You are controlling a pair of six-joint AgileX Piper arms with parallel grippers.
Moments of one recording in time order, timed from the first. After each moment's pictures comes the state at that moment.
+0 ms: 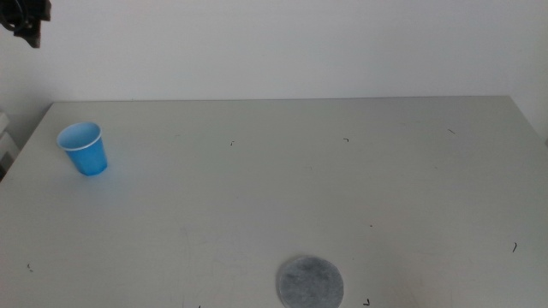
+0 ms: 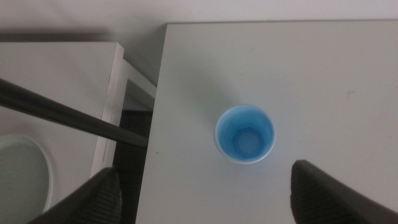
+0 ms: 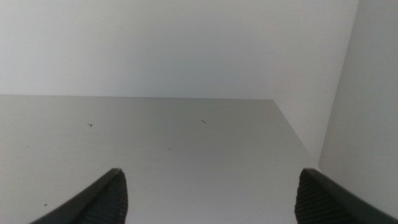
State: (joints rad) left arm 0.00 1.64 -1.77 0.26 1.11 -0.09; right arm -0.04 -0.01 0.03 -0.03 0.14 0.02
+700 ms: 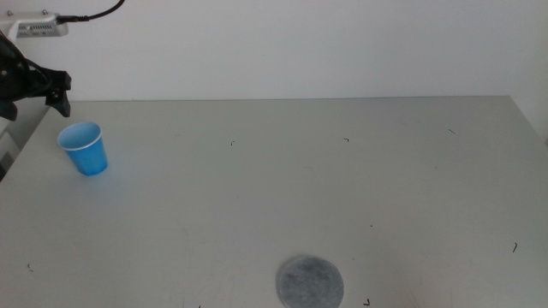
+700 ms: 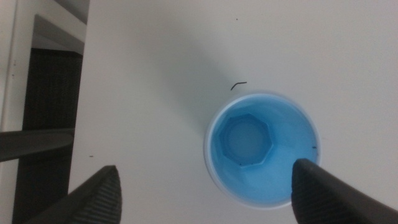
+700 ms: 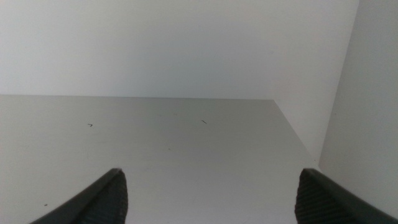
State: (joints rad) left arm 0.20 1.98 -1.77 -0.06 0.97 0.12; right arm -0.04 -0.01 0.03 -0.03 0.14 0.02
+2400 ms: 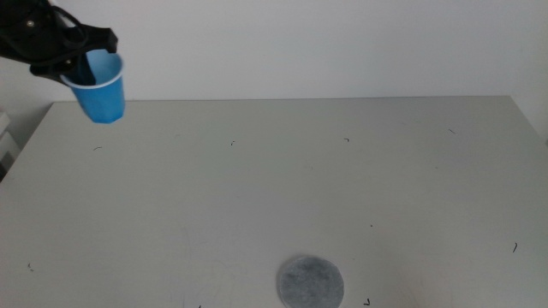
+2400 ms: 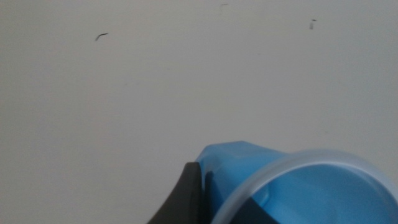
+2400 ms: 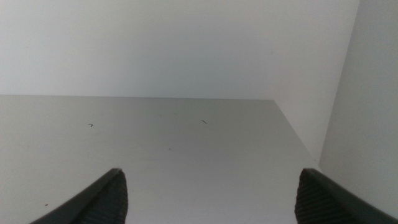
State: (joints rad) left arm -0.02 1.74 -1.77 -0.11 1.24 0.02; right arm -0.04 -0.01 0.03 -0.03 0.14 0.02
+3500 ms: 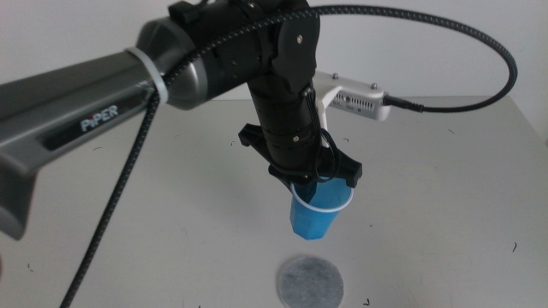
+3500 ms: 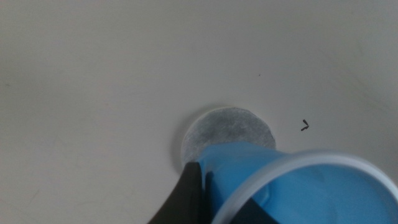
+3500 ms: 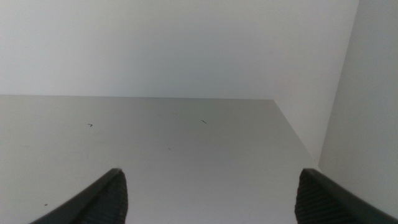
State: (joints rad) left arm -0.73 1.91 -1.77 -0.11 1.24 -0.10; right arm -0.04 -0.01 0.03 -0.03 0.14 0.02
